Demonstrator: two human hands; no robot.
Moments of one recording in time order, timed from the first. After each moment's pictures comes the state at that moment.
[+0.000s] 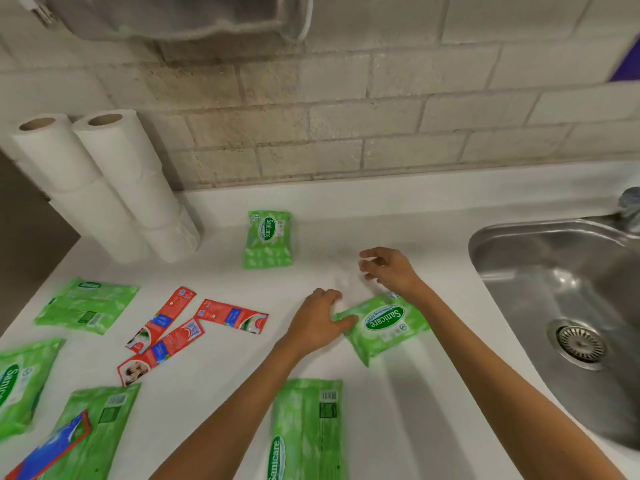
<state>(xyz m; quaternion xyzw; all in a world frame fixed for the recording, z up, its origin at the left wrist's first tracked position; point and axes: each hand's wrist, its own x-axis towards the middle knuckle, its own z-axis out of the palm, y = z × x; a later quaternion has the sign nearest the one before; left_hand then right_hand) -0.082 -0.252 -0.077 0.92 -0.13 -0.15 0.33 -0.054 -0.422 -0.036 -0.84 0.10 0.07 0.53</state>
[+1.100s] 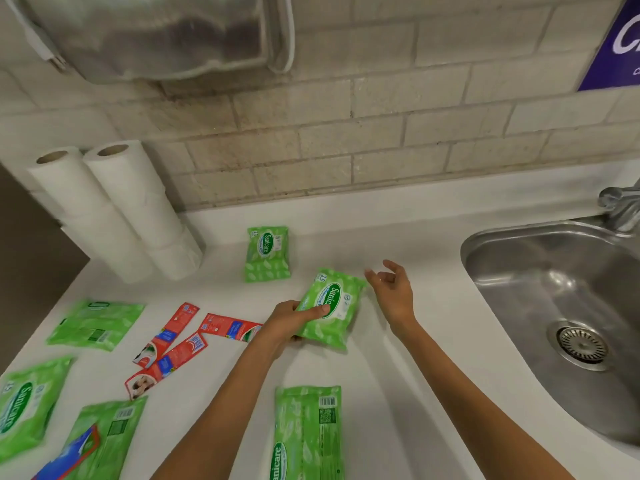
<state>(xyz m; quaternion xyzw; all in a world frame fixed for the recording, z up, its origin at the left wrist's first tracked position) -0.075 -0.223 -0.052 0.76 0.11 -0.27 0.58 -0.086 -0.408 -0.056 -0.71 0.24 -0.09 0.66</state>
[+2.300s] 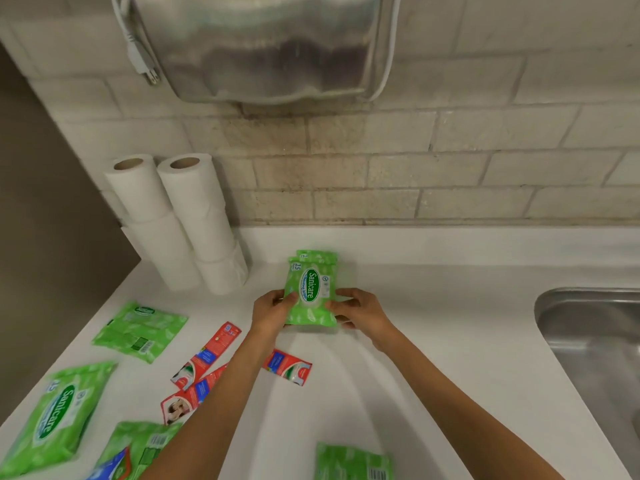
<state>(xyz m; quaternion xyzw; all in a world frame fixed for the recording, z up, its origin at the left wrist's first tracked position) -0.003 -0.138 -0.043 0.72 0.20 -0.03 0.66 -0.011 -0.307 -0.032 -0.72 0.08 0.15 0.67</state>
